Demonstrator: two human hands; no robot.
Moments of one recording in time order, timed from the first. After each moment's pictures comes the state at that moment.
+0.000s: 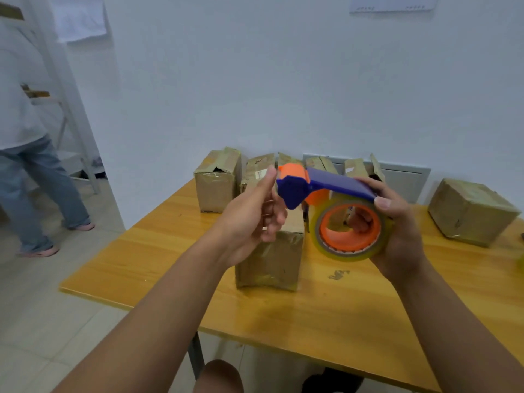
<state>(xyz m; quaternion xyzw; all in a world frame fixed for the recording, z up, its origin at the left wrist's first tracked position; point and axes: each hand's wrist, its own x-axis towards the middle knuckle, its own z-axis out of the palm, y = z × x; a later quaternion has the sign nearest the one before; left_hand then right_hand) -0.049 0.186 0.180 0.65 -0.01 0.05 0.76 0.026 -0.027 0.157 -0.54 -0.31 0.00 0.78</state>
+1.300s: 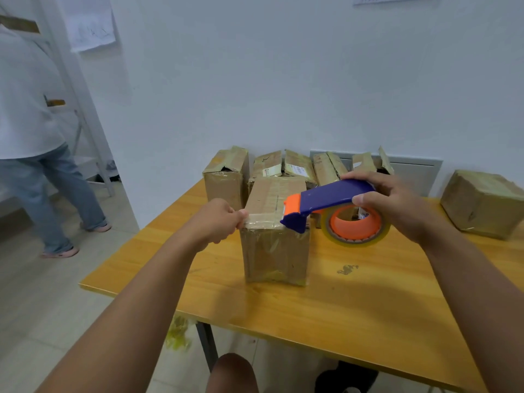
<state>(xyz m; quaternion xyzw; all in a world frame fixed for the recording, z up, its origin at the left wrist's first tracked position) -0.034 0.258 0.155 0.91 0.18 0.06 0.38 0.063 -0.044 0.177 -0.78 -0.36 -0.02 0.51</state>
